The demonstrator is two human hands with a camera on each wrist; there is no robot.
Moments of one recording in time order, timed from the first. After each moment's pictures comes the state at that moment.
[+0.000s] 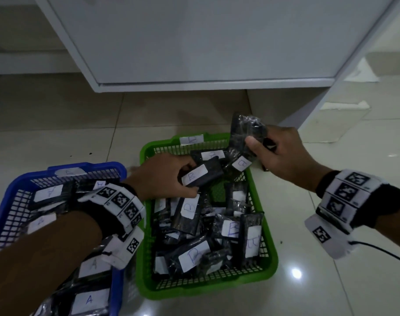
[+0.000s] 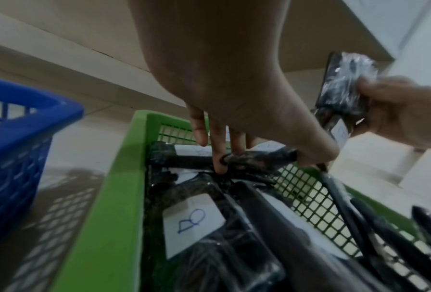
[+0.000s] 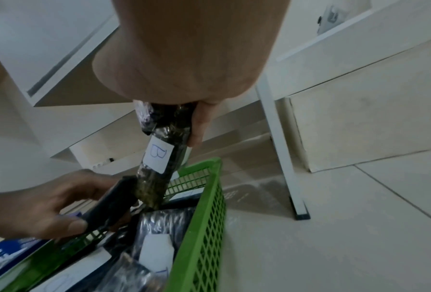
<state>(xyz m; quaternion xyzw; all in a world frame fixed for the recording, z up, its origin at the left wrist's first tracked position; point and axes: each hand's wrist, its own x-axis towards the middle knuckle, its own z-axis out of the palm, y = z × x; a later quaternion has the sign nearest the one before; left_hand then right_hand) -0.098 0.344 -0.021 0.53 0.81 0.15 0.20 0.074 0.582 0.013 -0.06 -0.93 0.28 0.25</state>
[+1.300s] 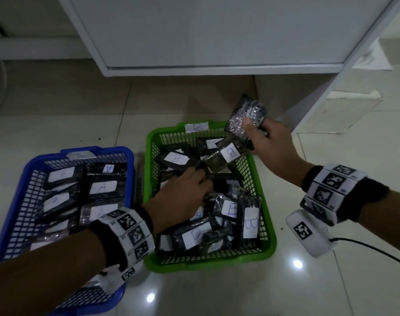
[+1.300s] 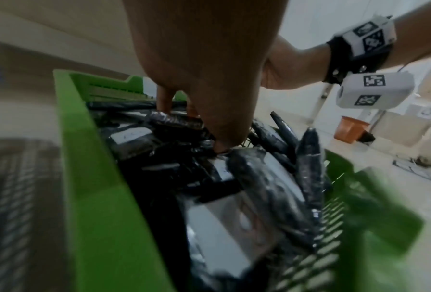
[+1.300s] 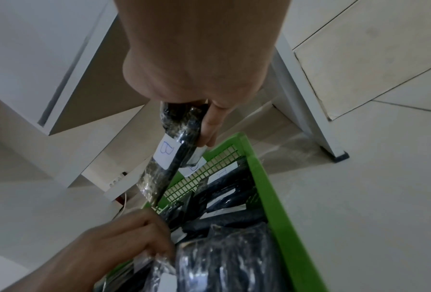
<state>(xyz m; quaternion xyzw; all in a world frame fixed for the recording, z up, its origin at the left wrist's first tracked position) -0.027 0.323 -0.066 0.63 0.77 0.04 0.06 0.059 0.551 0.000 -0.21 -0.83 0.46 0.25</state>
